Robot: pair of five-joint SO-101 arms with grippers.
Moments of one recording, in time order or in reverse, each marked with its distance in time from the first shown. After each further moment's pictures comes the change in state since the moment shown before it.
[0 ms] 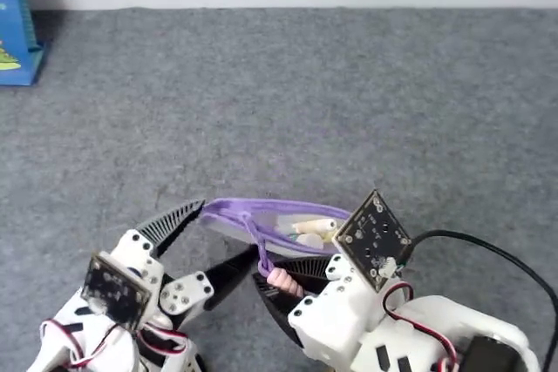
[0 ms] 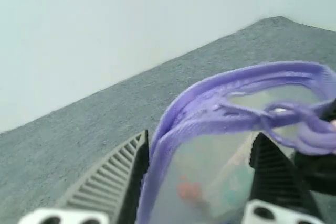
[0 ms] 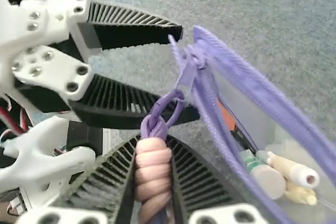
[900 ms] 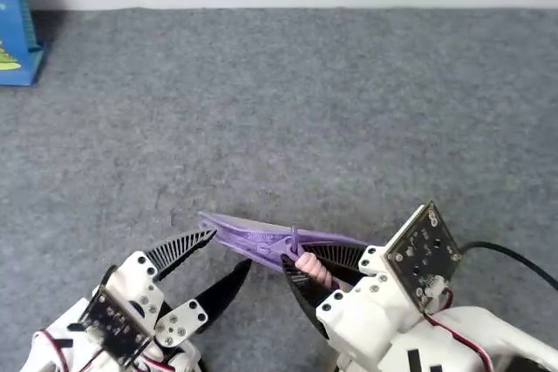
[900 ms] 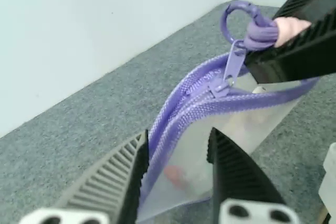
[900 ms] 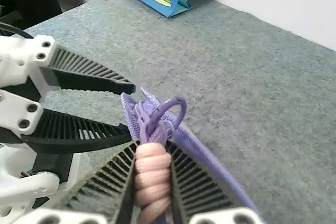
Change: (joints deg) left arm 6.9 -2.2 -4.7 9.0 -2.8; right arm 8.7 -0.4 -7.6 3.1 7.5
